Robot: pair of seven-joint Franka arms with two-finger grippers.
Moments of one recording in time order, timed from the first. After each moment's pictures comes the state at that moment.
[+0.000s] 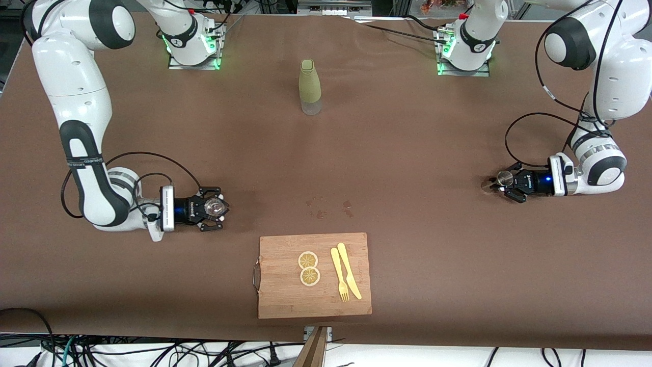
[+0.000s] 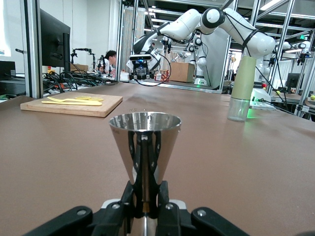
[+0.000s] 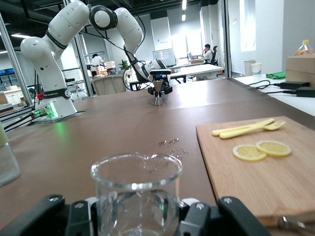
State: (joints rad) left arm 0.24 0.98 0.33 -1.67 -1.26 1.29 2.65; right arm -0.07 0.96 0.09 -1.44 1.27 1.64 -2.25
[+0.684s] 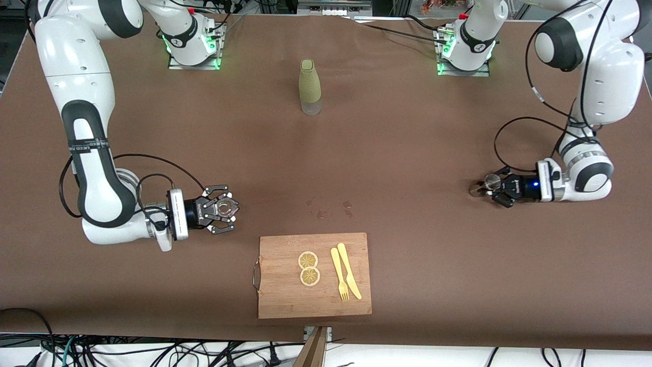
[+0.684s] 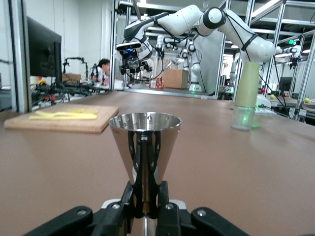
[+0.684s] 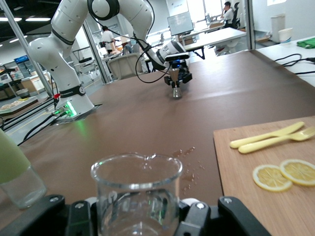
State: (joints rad) left arm 0.11 0.98 0.31 -1.67 -1.37 1.29 2.63; right arm 0.03 0.88 0.09 -1.32 1.13 1.63 -1.93
